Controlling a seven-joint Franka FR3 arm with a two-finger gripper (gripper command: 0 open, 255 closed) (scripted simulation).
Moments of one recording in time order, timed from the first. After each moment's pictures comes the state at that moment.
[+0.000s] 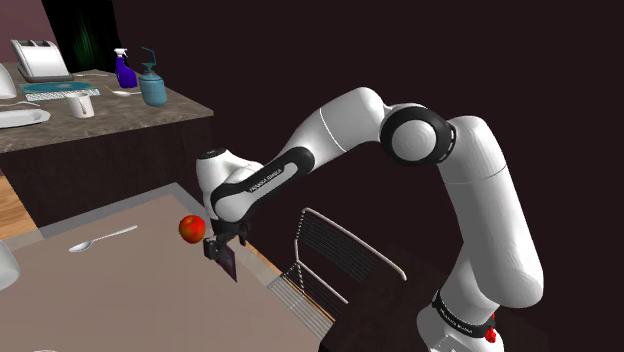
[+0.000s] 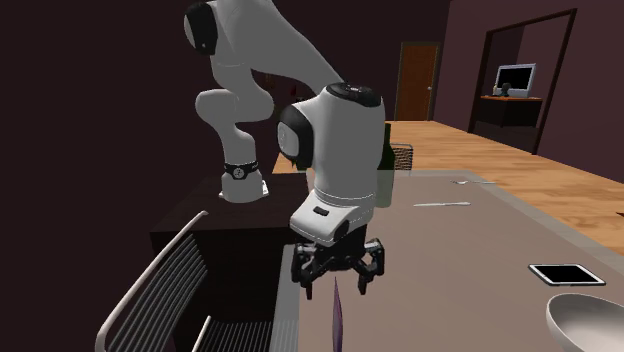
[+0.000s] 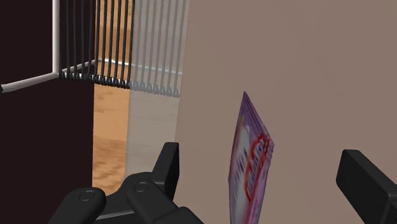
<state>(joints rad) 0.16 0.65 0.28 -1.68 -0.19 2.20 0.45</state>
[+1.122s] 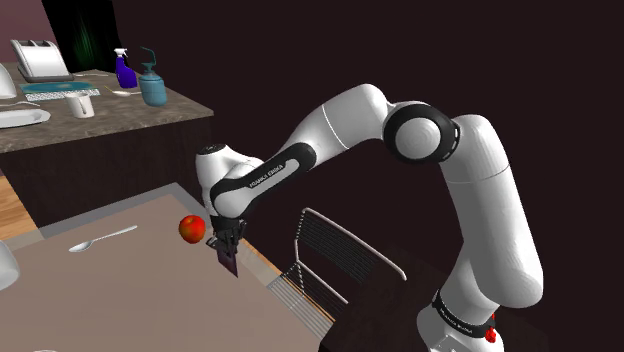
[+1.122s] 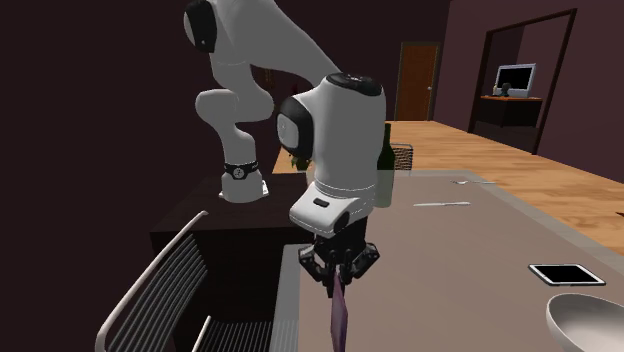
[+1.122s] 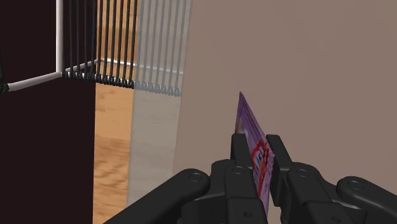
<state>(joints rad) 0.15 0.63 0.29 -1.68 -0.18 2.18 0.45</state>
